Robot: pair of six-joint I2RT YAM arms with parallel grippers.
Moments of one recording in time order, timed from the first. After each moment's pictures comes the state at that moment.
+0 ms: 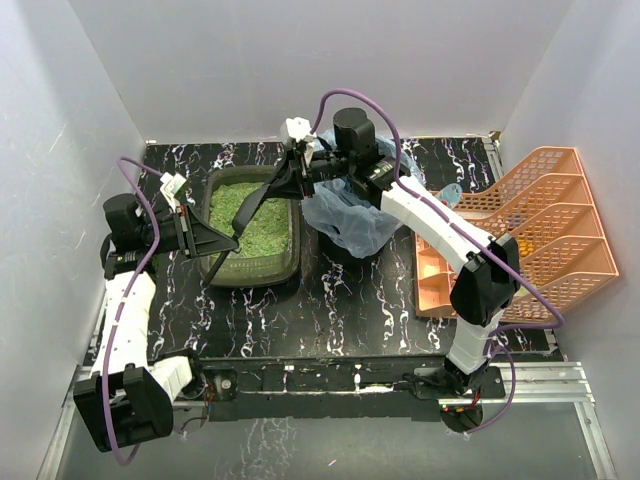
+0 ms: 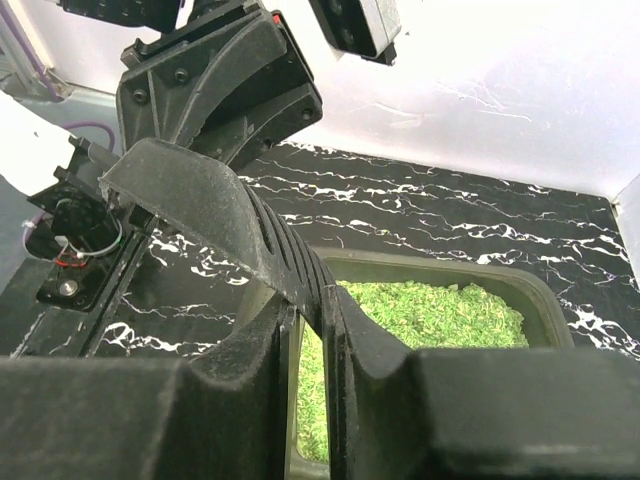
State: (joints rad) left arm 0.23 1.02 0.81 -0.19 1.55 -0.65; right arm 0.64 1.80 1.76 -0.10 -1.08 -0.26
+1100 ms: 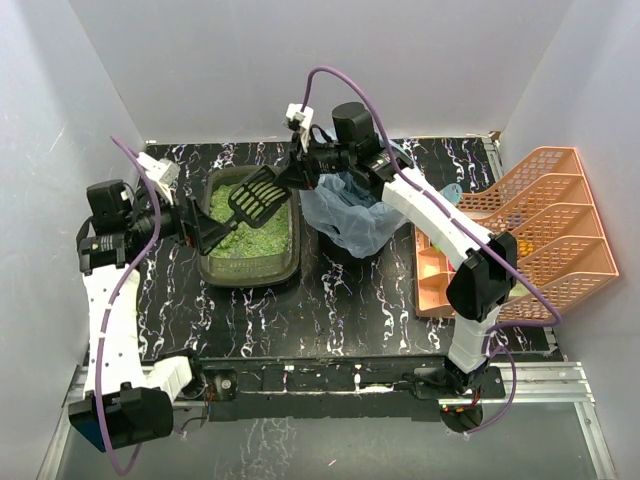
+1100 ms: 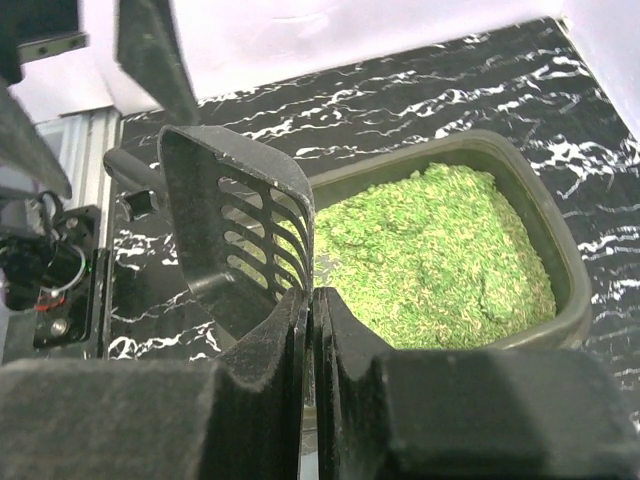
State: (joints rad) left arm 0.23 1.03 1.15 -0.76 1.02 0.07; right arm 0.61 1.83 1.83 -0.31 -0.81 -0.13
